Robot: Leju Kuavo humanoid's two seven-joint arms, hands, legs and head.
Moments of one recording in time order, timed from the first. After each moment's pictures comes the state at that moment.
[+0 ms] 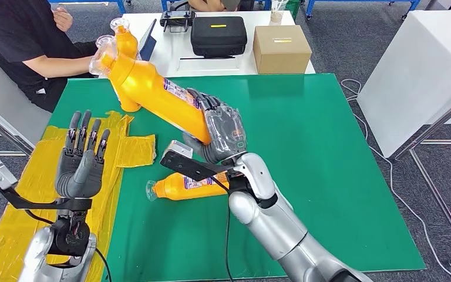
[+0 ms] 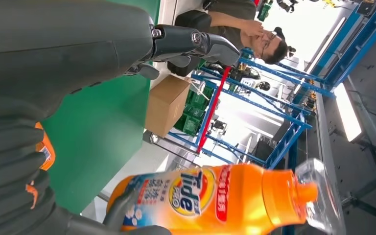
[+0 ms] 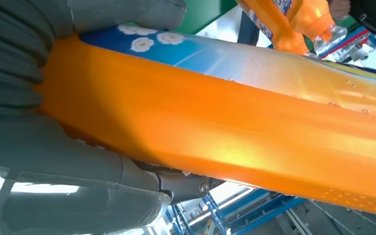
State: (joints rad) left arm -0.20 0.00 -0.24 -1.61 0.70 -0.01 -0.19; right arm -0.49 0.14 0.60 -1.37 0.91 -0.33 0.09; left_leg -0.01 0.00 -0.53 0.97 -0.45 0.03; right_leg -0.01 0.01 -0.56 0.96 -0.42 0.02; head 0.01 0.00
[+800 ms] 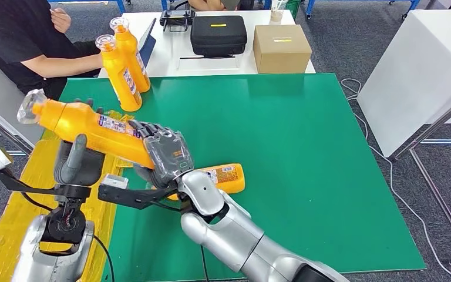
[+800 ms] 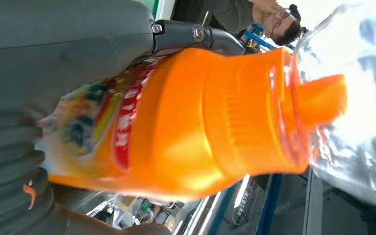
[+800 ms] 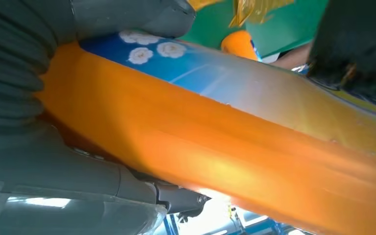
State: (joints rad) left arm -0.27 -0.01 -0.24 -1.61 0.87 -0.01 -0.08; right arm -0.56 0.33 0.81 -1.08 0.99 -0.30 0.19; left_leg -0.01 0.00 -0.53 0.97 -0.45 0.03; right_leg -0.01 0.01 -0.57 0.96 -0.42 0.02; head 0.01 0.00
